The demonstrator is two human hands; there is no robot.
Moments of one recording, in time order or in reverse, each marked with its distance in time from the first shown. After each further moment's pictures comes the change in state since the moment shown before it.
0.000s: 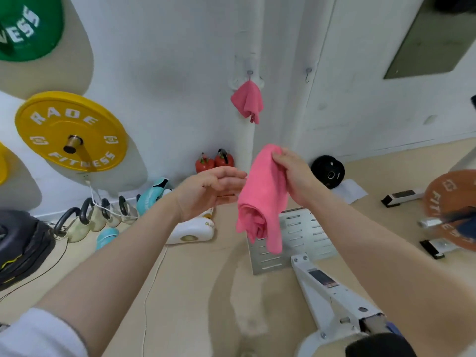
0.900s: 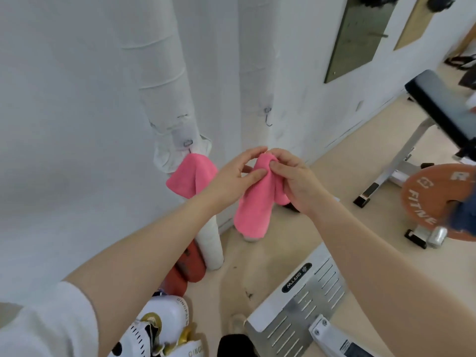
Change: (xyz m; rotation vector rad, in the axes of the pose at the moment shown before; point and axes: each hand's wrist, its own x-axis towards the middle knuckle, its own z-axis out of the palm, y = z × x) left_hand 0.499 0.140 -0.140 0.573 -0.202 0.352; right_hand 0.419 -0.029 -0.123 0.269 0.259 -0.171
